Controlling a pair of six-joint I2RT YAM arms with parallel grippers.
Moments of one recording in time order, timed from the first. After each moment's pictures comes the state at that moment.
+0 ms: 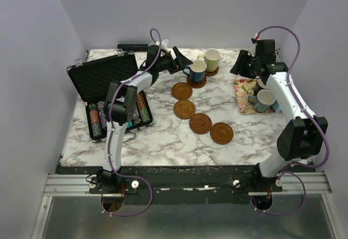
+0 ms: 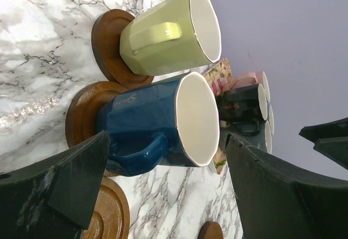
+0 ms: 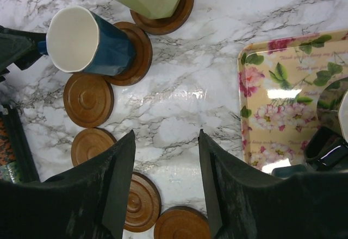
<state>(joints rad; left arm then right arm) -0.32 2.35 1.77 0.34 0.63 -0.90 0.09 1.61 1.48 -0.57 -0.14 0.30</state>
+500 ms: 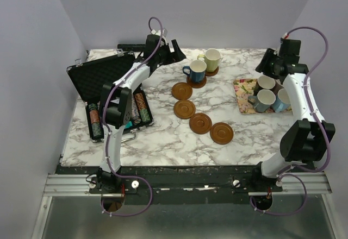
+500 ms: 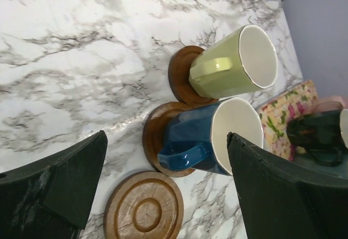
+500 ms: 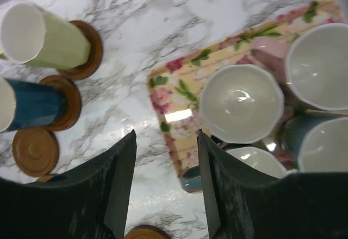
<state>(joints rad) -0.33 2.25 1.89 -0.02 0.36 -0.57 -0.09 1.58 1.49 -0.58 -0.06 0.28</state>
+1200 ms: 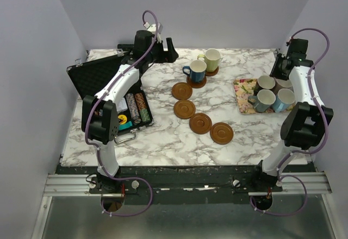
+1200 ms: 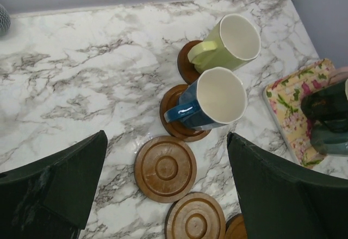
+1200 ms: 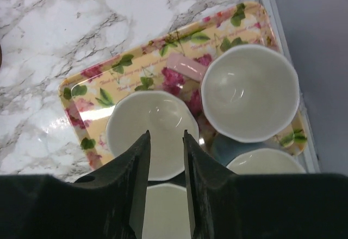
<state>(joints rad) -0.33 1.90 1.70 -0.15 0.26 -0.34 -0.26 1.76 1.58 -0.65 0.01 0.11</state>
